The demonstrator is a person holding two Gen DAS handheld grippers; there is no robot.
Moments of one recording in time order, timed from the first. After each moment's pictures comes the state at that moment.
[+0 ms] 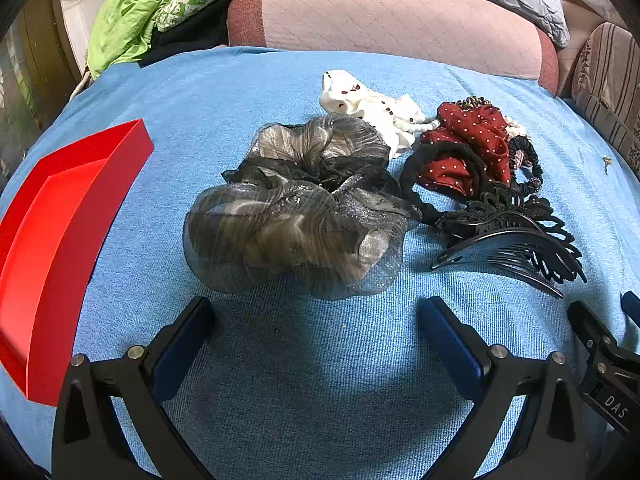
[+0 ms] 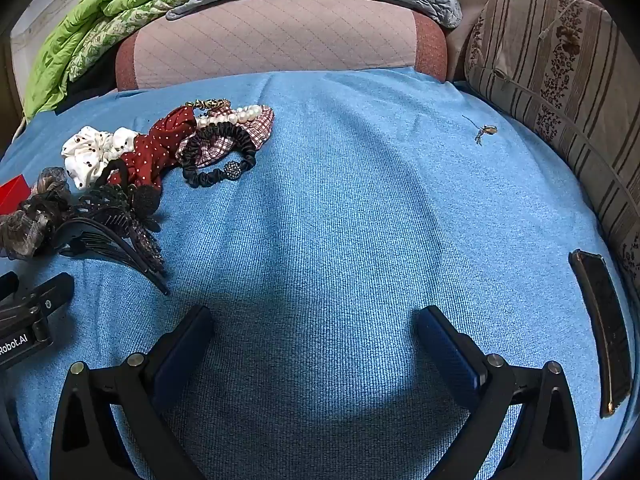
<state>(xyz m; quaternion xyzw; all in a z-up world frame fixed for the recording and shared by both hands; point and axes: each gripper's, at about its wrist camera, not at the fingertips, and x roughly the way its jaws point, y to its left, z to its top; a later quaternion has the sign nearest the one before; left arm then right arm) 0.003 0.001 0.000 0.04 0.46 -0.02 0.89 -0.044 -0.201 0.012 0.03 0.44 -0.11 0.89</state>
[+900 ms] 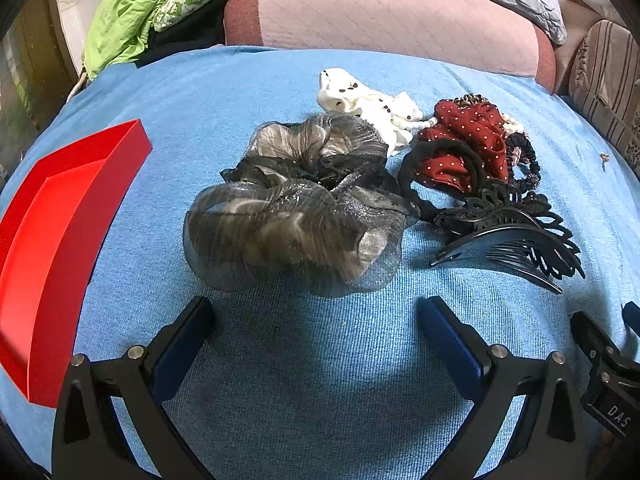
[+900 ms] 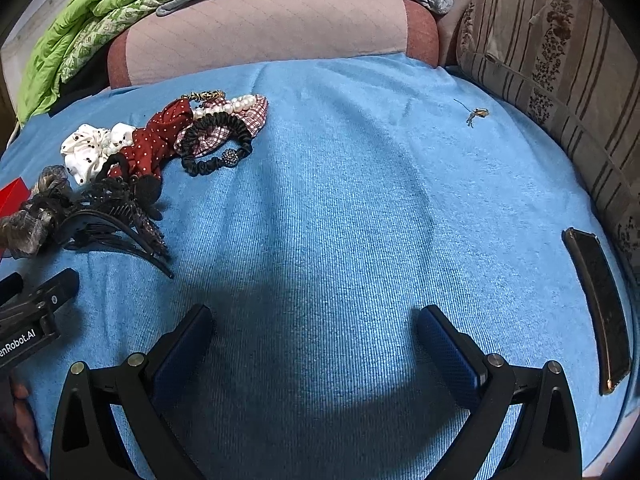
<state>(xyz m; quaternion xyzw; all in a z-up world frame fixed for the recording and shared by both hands) -0.002 0.001 -0.001 0.04 0.46 -0.03 0.89 -0.053 -0.200 0.015 0.05 0.46 -0.12 0.88</state>
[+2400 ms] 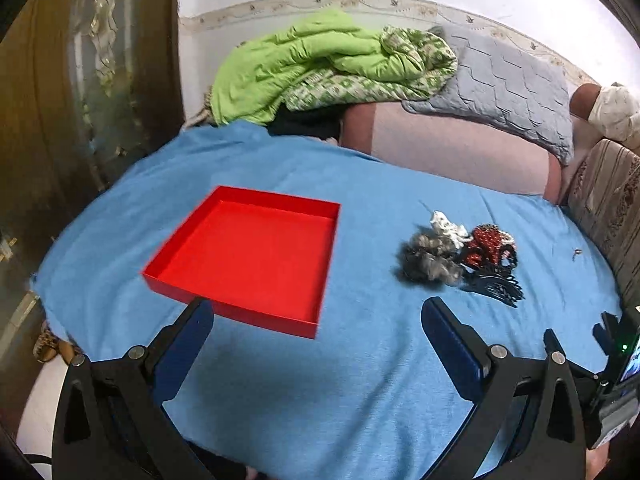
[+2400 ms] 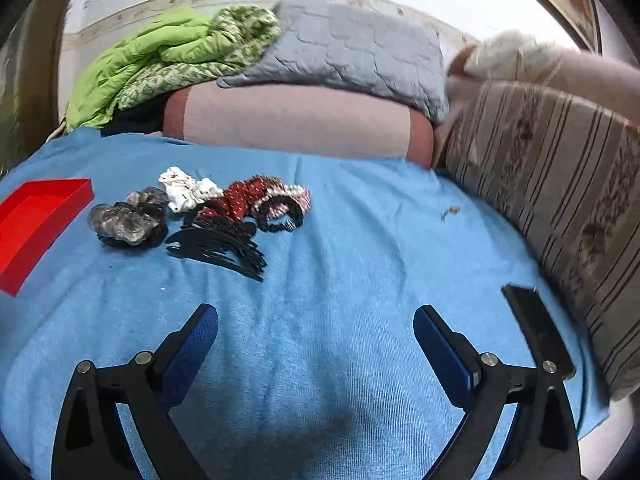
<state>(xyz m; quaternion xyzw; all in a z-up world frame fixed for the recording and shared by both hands) -0.180 0.154 0.168 -0.03 0.32 0.06 0.94 -0.149 -0.128 0.081 -0.05 0.31 -0.11 0.94</state>
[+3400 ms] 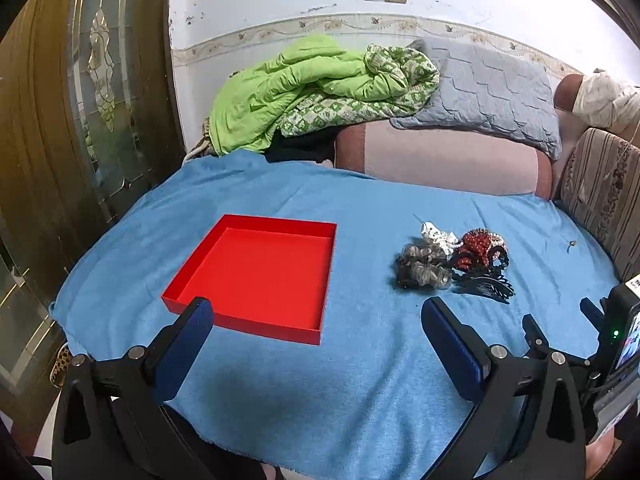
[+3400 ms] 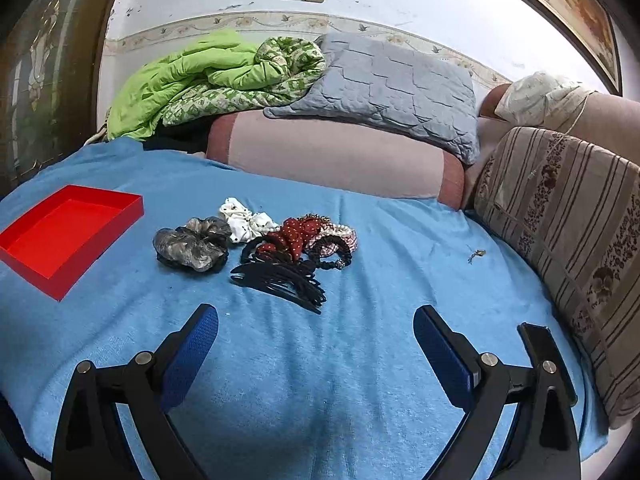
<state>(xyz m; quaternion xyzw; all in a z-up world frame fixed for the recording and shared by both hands) -0.204 0.137 0.189 0.01 0.30 0.05 0.95 -0.160 -0.092 0.107 -0.06 0.27 -0.06 0.96</state>
